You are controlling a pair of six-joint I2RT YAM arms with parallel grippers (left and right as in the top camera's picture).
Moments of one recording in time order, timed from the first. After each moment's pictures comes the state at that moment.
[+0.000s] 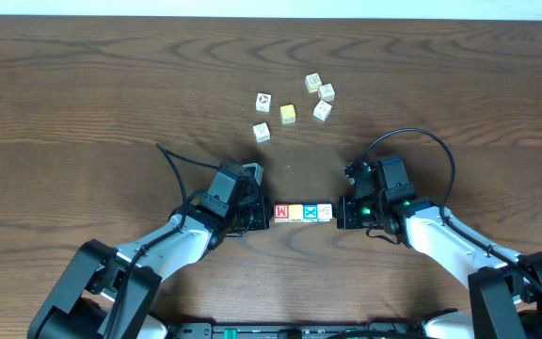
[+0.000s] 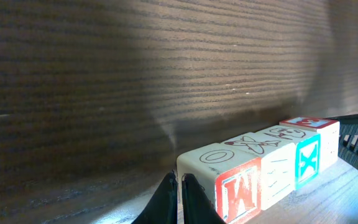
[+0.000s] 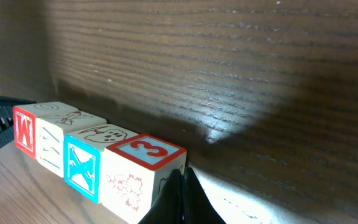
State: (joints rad) left arm -0.52 1.56 0.54 0.05 0.39 -0.64; right arm 0.32 1.52 0.59 -0.21 -0.44 0.34
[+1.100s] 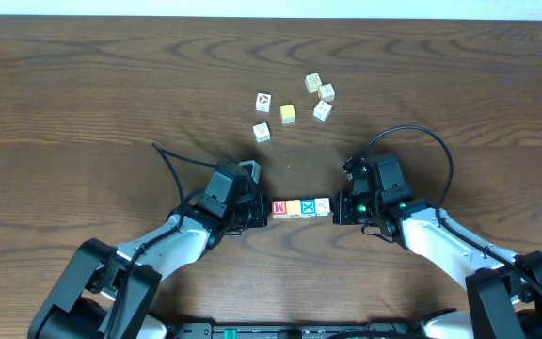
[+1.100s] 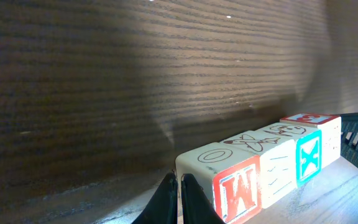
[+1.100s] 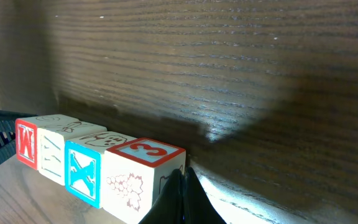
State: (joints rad) left arm -0.50 1.57 0.53 0.09 0.38 -0.64; right arm 0.35 1.52 0.58 -0.14 -0.39 0.41
